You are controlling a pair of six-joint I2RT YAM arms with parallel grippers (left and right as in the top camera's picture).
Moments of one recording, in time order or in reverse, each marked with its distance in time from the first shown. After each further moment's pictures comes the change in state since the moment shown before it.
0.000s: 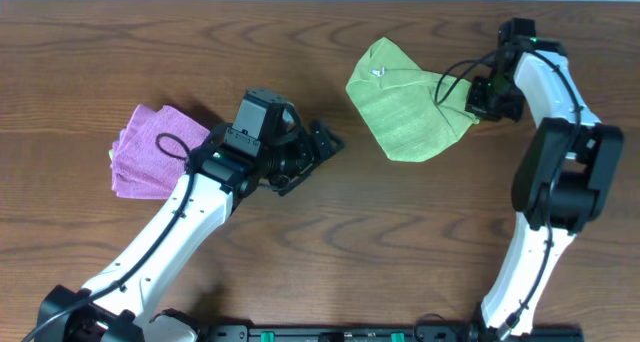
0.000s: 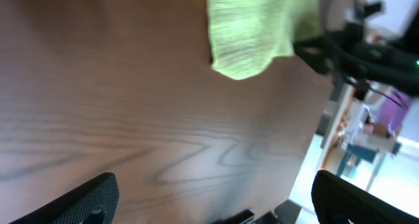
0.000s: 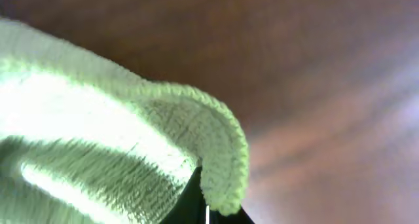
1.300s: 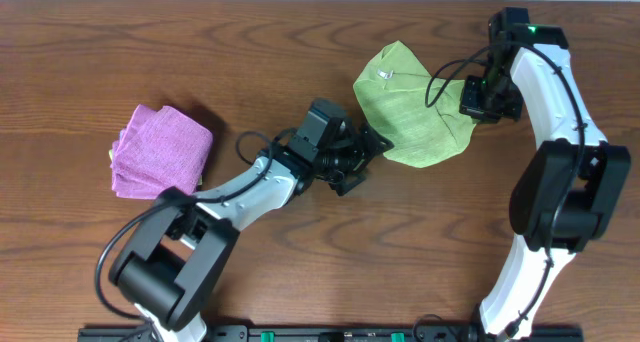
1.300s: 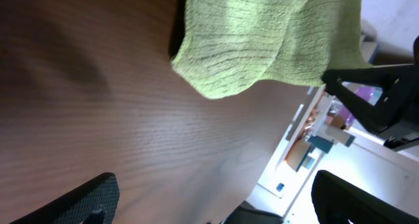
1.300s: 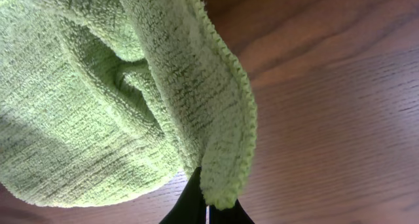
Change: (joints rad) left arm -0.167 0.407 0.004 0.566 0.061 -0.327; right arm 0.079 -0.140 0.000 -0.188 0.016 0.035
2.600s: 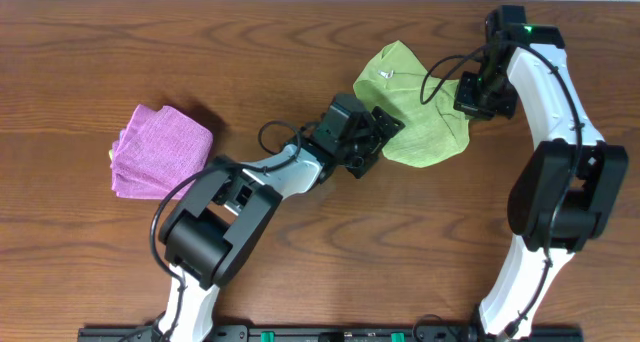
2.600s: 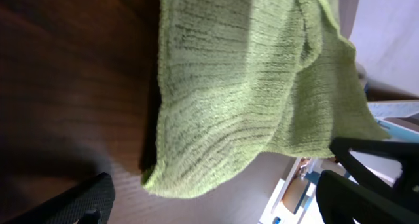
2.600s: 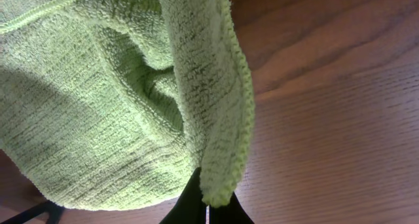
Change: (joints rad) left arm -0.031 0.248 0.163 0.150 -0.140 -0.063; right arm 0.014 0.000 0.000 0.032 -0.044 0.026
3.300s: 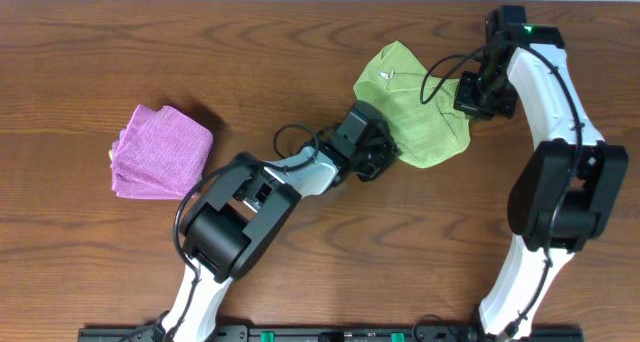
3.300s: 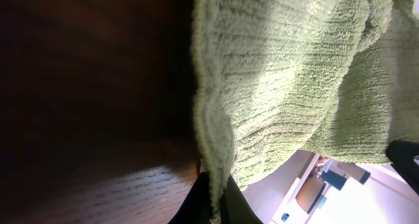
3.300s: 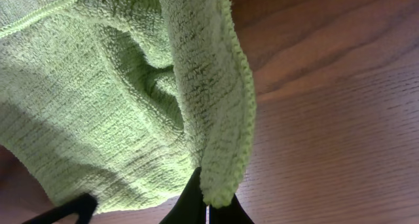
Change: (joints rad) left arm -0.042 0.072 0.060 -0.053 0.000 -0.006; right arm 0.000 0.000 0.000 0.000 -0.002 0.000
